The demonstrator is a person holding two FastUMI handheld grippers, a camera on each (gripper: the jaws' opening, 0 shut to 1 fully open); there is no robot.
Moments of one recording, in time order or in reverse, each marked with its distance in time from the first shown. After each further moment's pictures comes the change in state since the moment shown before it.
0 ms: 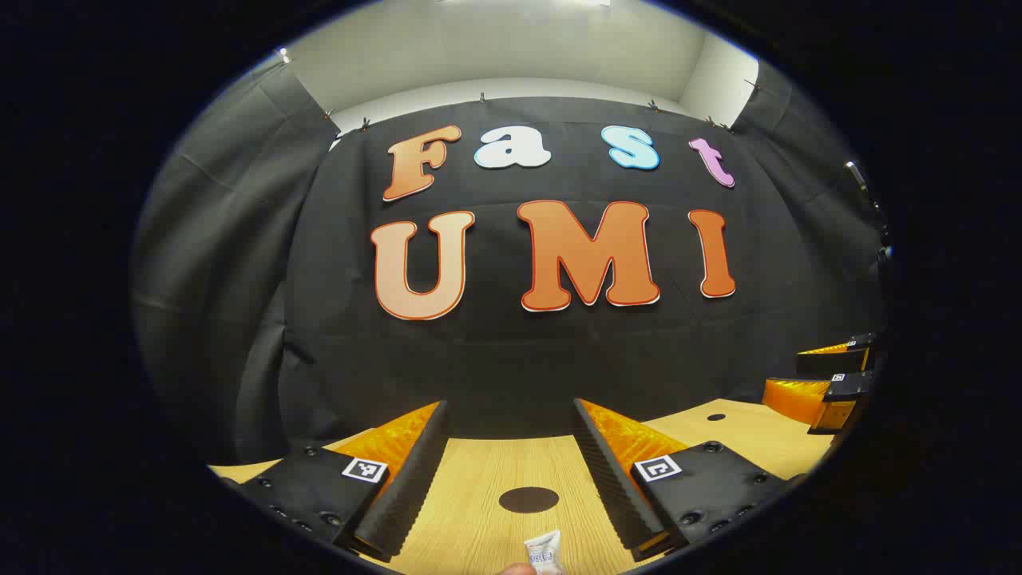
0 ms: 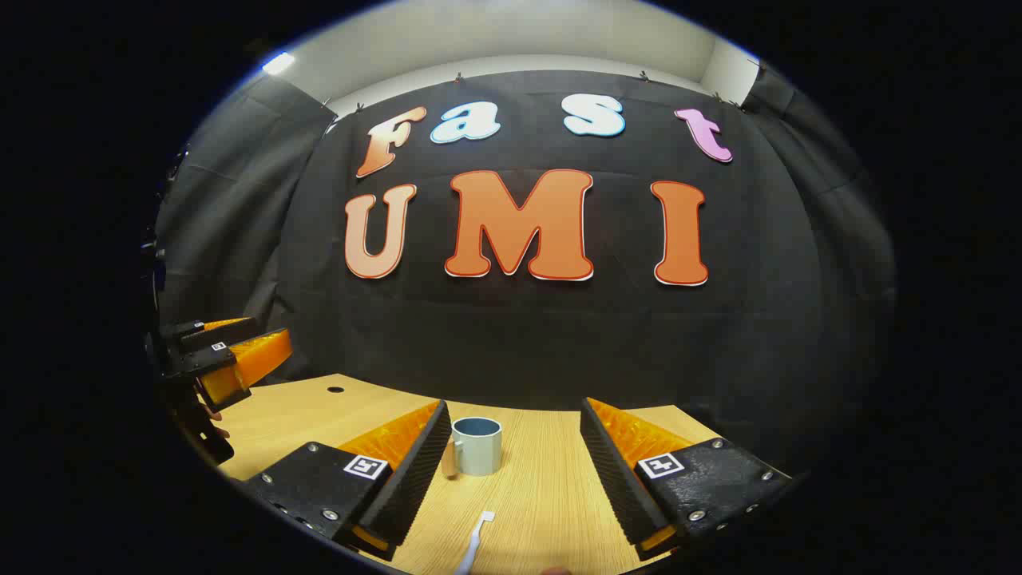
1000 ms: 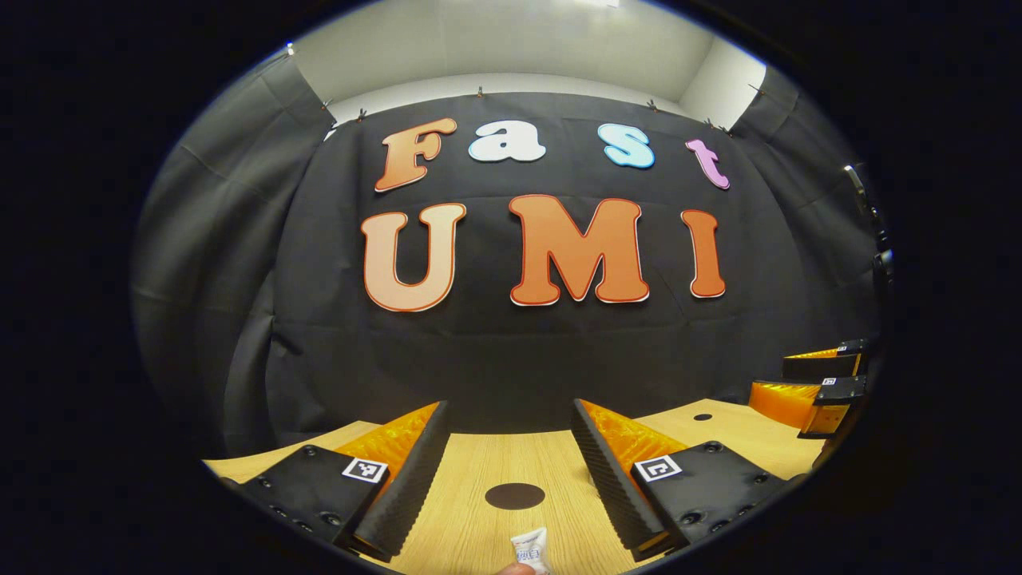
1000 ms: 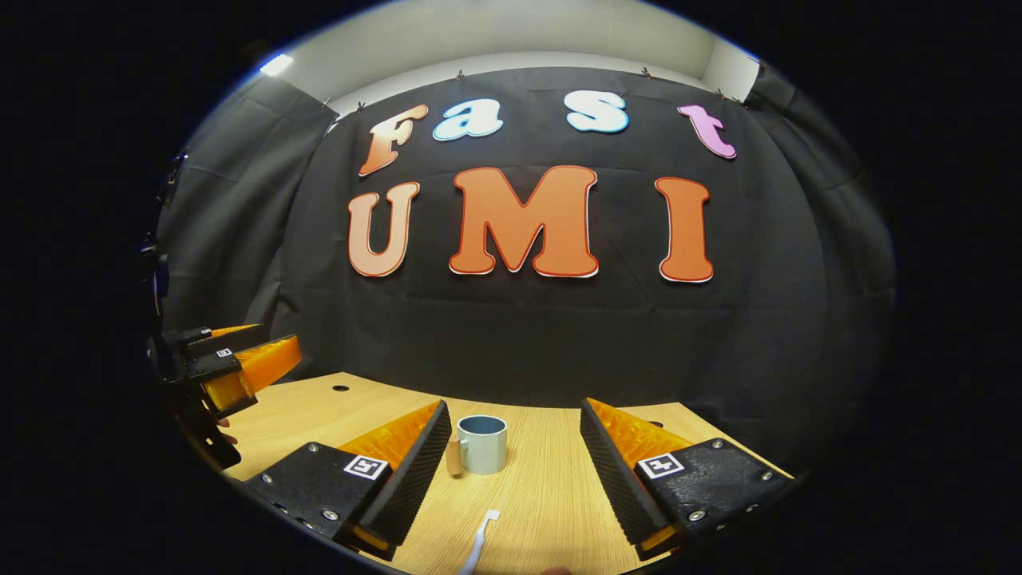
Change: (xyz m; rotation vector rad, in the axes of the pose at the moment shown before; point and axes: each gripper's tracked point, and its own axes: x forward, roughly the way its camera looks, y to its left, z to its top) left arm 0.003 -0.011 -0.009 -0.040 0.034 -0.050; right arm 0.000 0.003 0.000 0.008 0.021 0.019
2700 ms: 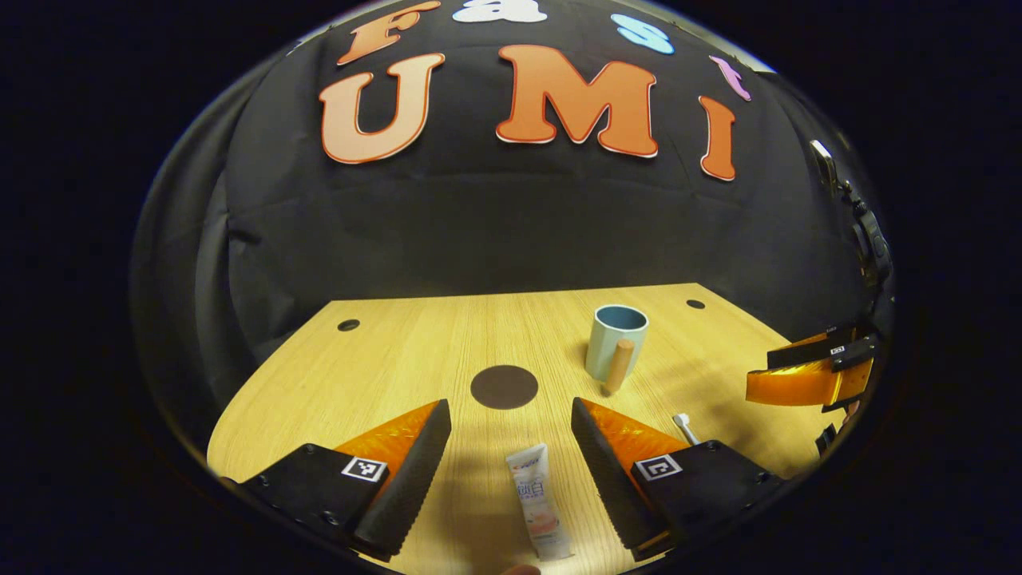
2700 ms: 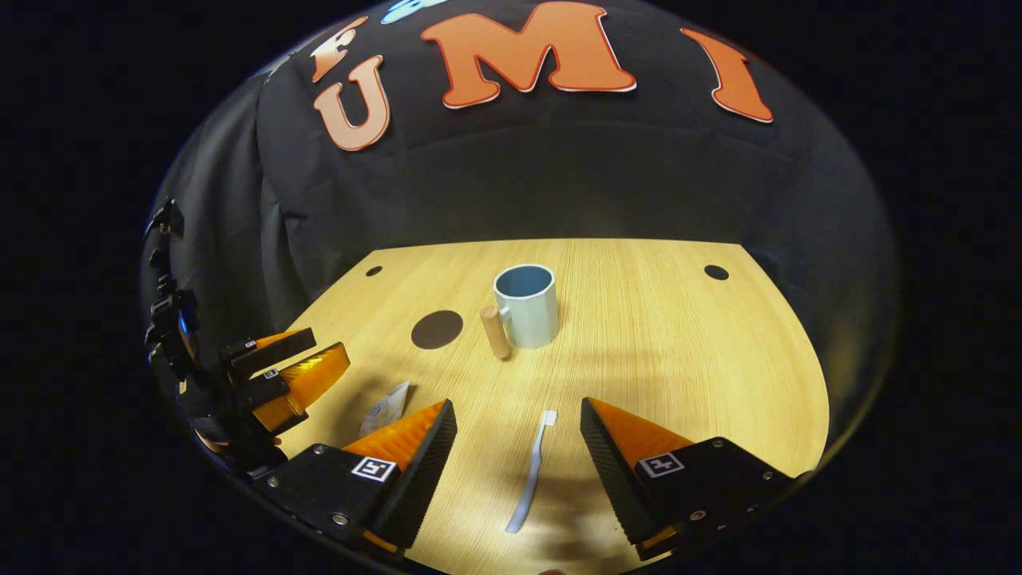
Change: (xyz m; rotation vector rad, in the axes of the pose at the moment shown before) left arm 0.013 0.002 -0.127 -0.011 0.656 -0.097; right arm 0.003 0.037 -0.095 0.134 0.768 0.160
